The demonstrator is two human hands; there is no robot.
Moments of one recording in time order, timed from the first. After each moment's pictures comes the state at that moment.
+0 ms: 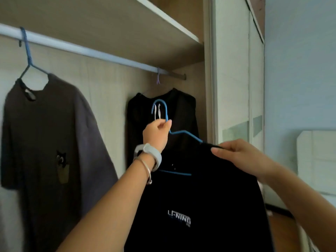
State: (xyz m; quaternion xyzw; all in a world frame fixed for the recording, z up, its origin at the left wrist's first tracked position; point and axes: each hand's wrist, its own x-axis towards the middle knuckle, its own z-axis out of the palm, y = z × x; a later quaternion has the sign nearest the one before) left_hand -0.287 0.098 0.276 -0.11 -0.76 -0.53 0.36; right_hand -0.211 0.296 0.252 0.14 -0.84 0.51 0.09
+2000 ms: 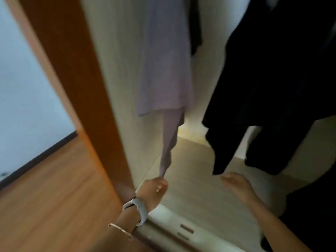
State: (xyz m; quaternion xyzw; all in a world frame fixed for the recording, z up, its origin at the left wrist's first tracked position) left_hand -0.193 0.091 -0.073 0.54 -0.74 -0.38 0.13; right_hand -0.454 0.145 -0.075 0.41 -0.81 0.28 -0.32
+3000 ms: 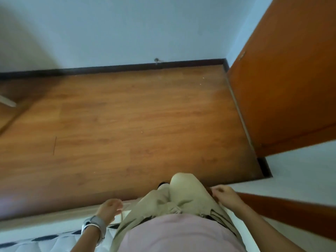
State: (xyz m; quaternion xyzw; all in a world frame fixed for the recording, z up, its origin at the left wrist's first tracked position) left_hand 0.241 0.233 -0.257 0.78 0.17 -0.52 0.31; right_hand -0.005 -0.029 -0.217 0.61 -0.58 -0.22 -0.49
